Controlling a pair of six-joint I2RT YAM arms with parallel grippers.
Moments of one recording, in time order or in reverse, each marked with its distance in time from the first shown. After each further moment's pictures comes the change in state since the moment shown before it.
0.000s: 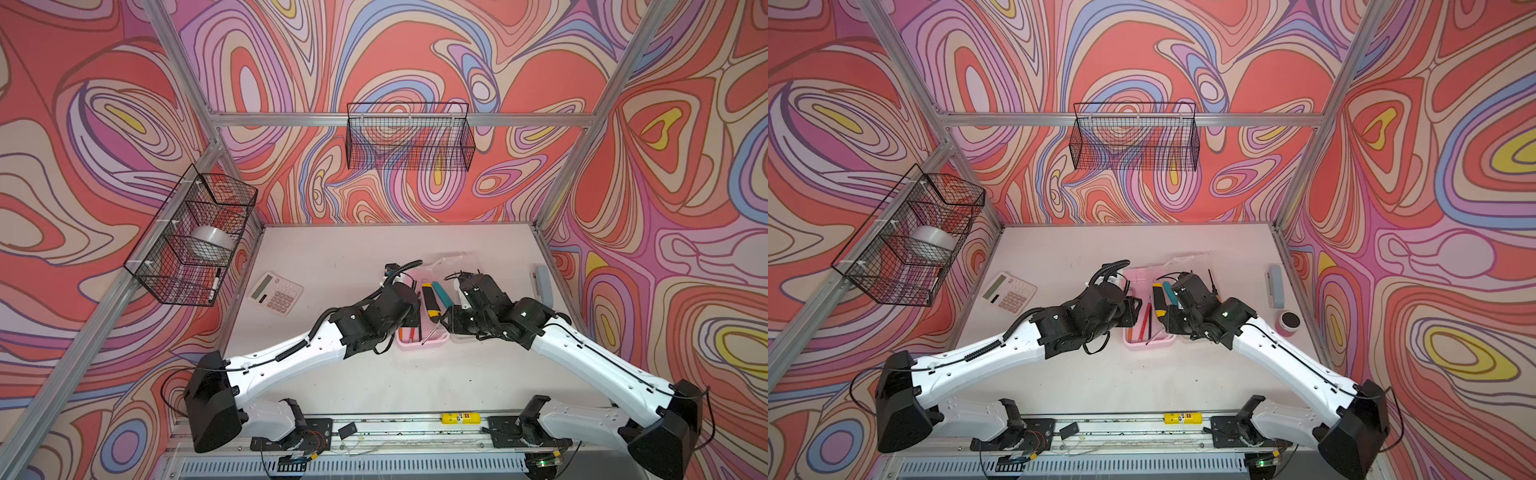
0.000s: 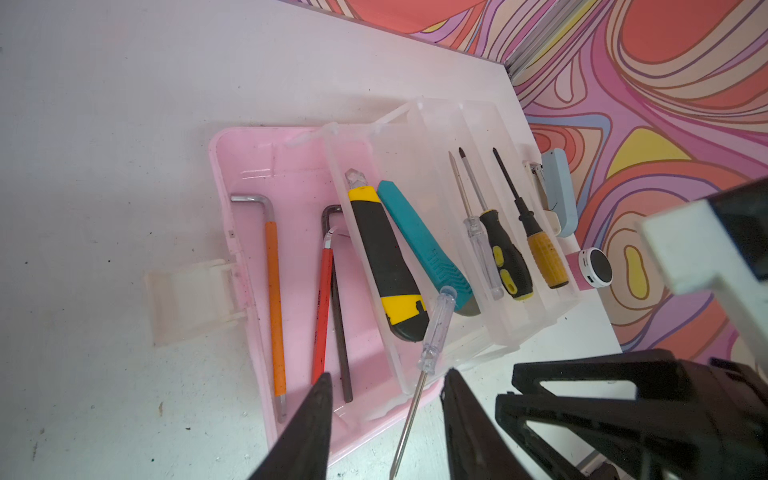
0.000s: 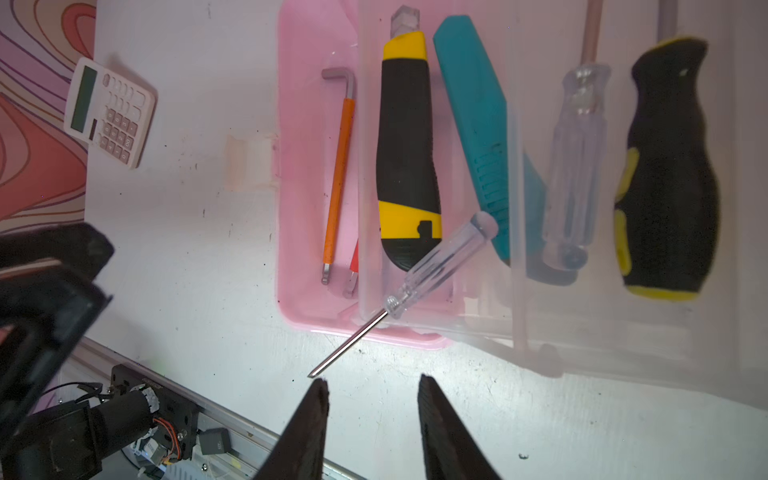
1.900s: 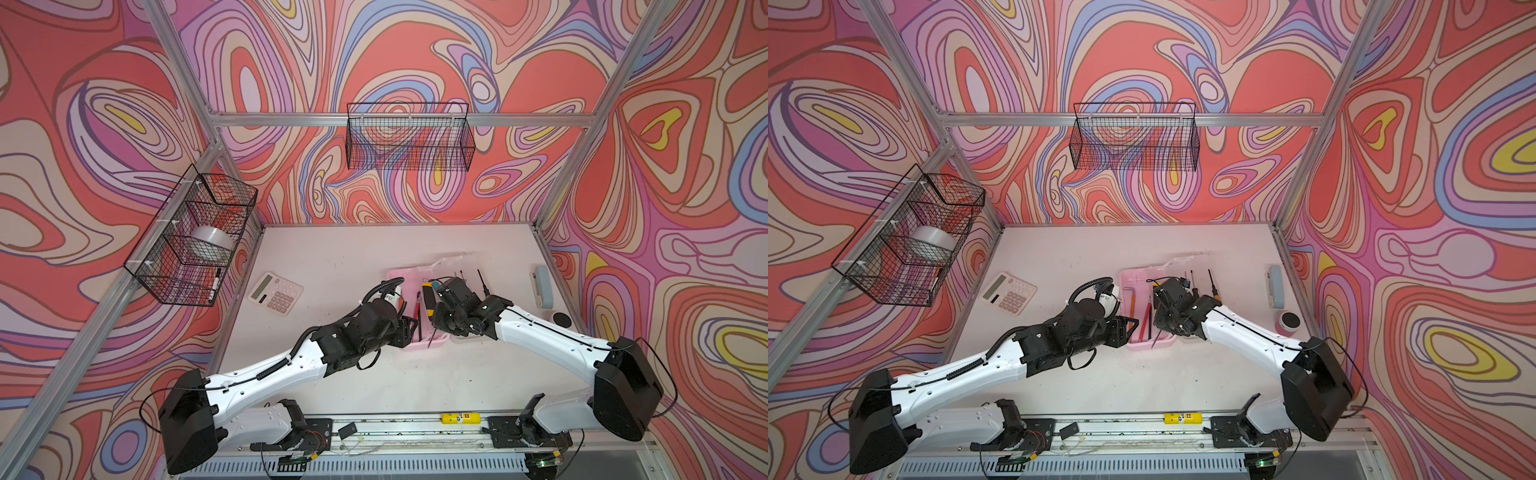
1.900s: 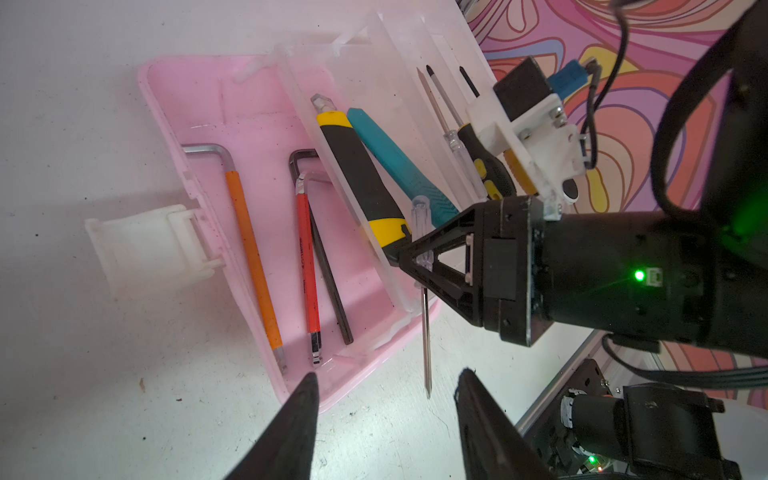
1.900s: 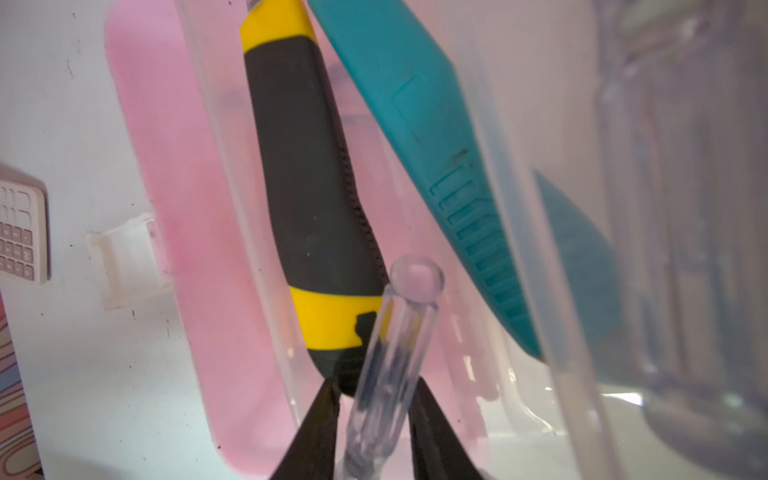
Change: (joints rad) left arm 0.019 -0.148 -0.225 0.135 0.194 0.109; right arm 0.002 0.240 -0.041 0.193 0.101 0.229
